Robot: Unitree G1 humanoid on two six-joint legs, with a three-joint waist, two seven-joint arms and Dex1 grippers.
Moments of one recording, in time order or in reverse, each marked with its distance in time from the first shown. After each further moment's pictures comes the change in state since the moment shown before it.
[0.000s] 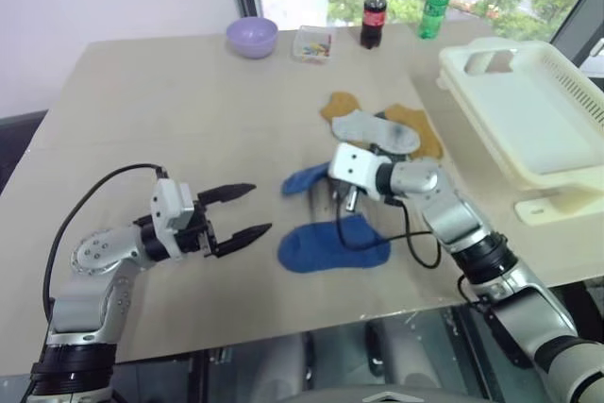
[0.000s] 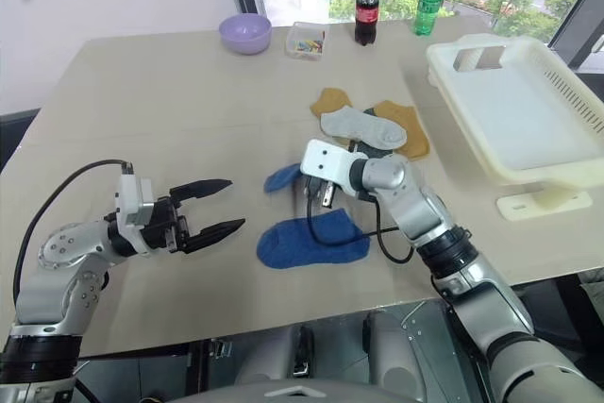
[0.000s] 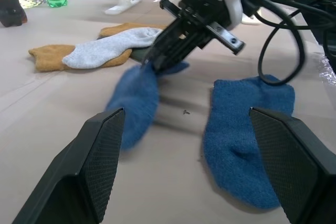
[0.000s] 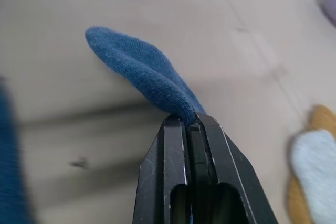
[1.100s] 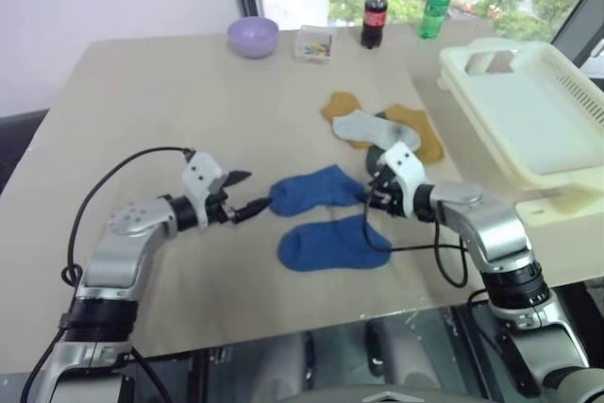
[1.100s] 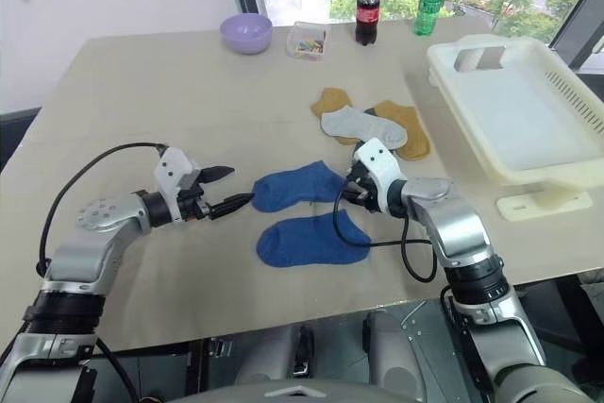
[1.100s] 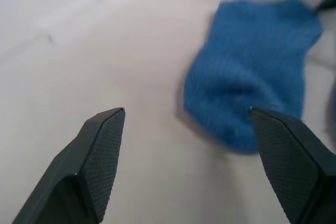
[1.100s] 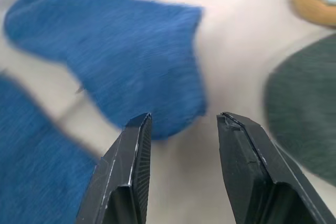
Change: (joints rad) left arm -0.252 0.015 -0.183 0.206 0.263 0.187 0.269; right arm 0.153 0.007 -0.298 -0.221 0.311 0.672 -0.157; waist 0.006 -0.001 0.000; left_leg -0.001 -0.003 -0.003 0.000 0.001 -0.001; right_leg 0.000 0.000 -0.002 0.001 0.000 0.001
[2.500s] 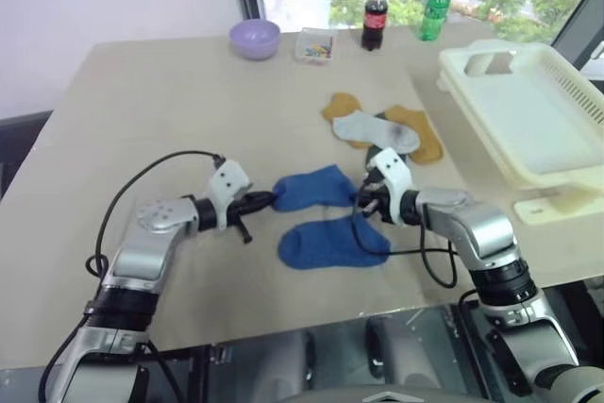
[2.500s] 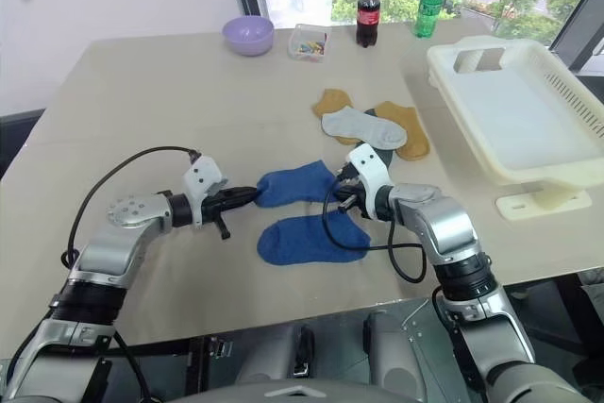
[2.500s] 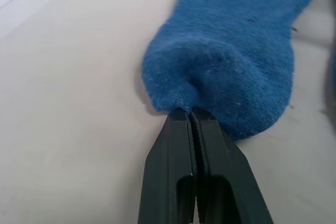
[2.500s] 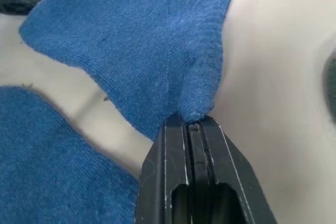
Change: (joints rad) left arm -0.027 -0.071 -0.037 0.045 0.042 0.032 -0.012; right arm 0.001 0.016 0.055 0.054 0.119 -0.001 -0.088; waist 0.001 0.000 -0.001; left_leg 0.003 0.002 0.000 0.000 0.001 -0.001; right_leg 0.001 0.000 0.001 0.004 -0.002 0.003
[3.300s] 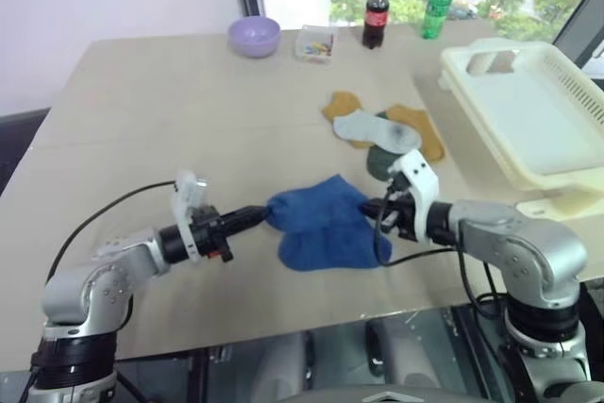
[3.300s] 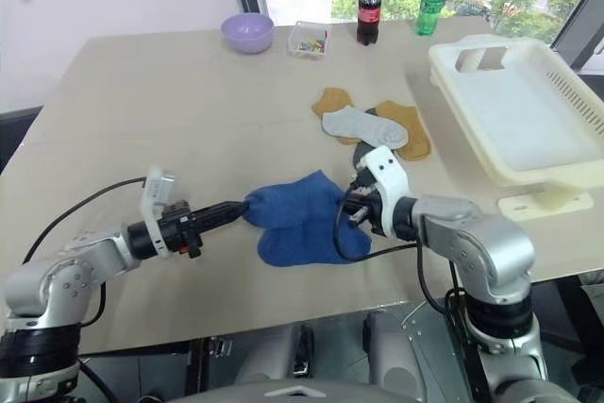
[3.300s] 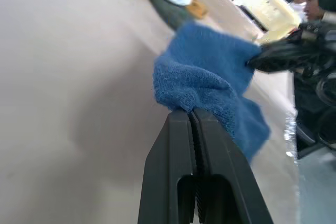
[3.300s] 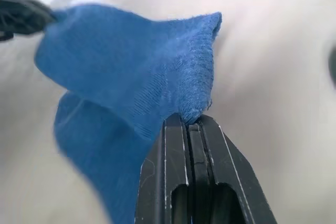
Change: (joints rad) left arm 0.237 0.053 0.316 -0.376 -0.619 0.599 0.016; right arm 0.128 -0.018 -0.233 -0.562 0.268 0.491 -0.091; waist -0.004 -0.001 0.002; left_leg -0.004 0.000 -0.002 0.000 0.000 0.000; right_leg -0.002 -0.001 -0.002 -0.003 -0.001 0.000
